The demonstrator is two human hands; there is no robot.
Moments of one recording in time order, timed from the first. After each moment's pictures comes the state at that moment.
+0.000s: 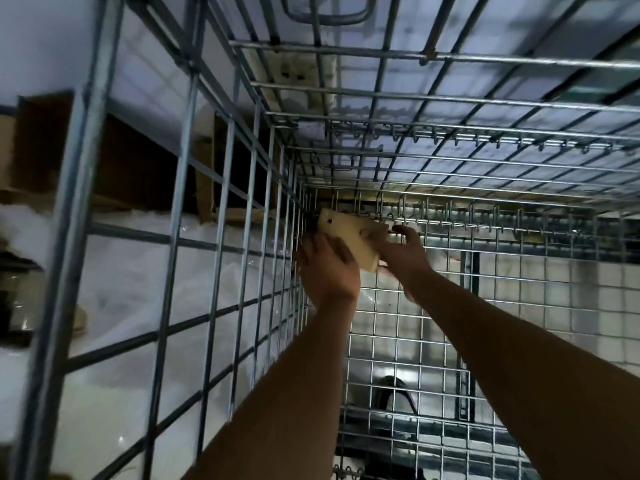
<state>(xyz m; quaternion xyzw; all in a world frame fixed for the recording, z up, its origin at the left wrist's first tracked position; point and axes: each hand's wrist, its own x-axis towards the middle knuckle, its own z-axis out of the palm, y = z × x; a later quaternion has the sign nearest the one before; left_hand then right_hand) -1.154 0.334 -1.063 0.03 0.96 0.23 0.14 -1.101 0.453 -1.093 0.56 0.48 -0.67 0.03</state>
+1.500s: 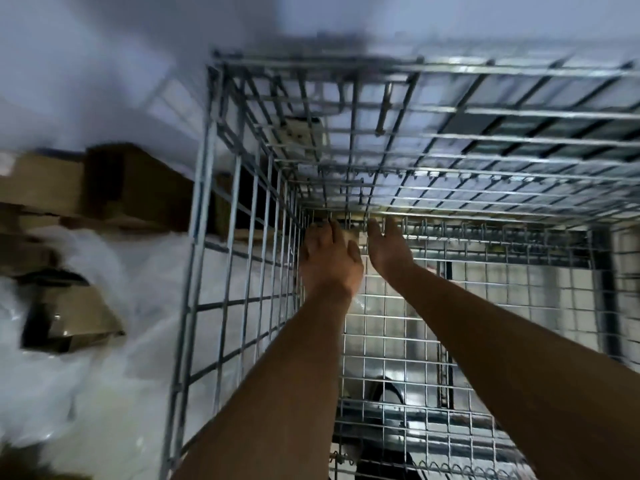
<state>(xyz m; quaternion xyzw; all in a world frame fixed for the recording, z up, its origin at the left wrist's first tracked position) -1.171 0.352 -0.954 0.23 0.94 0.04 0.24 -1.130 0.456 -0.956 0.51 0.68 -0.52 0.09</state>
